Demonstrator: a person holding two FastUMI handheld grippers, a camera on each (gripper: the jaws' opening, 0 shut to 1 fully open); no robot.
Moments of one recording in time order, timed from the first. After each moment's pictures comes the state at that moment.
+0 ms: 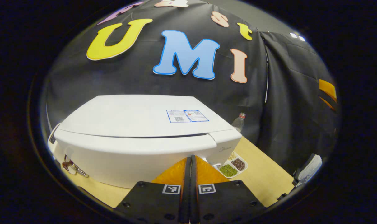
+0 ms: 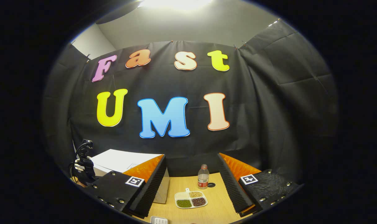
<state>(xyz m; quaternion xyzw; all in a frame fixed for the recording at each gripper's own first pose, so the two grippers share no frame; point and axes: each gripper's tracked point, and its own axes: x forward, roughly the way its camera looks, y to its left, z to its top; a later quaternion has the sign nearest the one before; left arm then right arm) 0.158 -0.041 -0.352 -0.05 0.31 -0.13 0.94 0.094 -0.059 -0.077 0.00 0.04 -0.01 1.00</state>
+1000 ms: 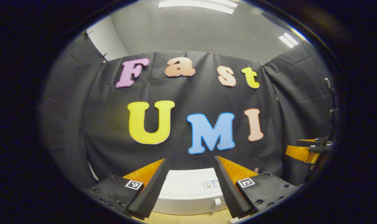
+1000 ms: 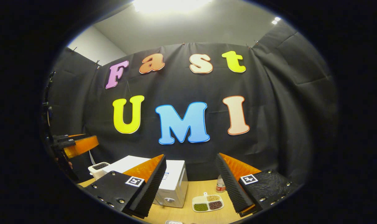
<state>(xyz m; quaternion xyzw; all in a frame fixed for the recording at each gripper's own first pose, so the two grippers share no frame) 0.102 0.033 -0.028 0.04 0.05 0.02 1.00 0.103 -0.009 -0.033 0.02 0.02 0.07 1.00</state>
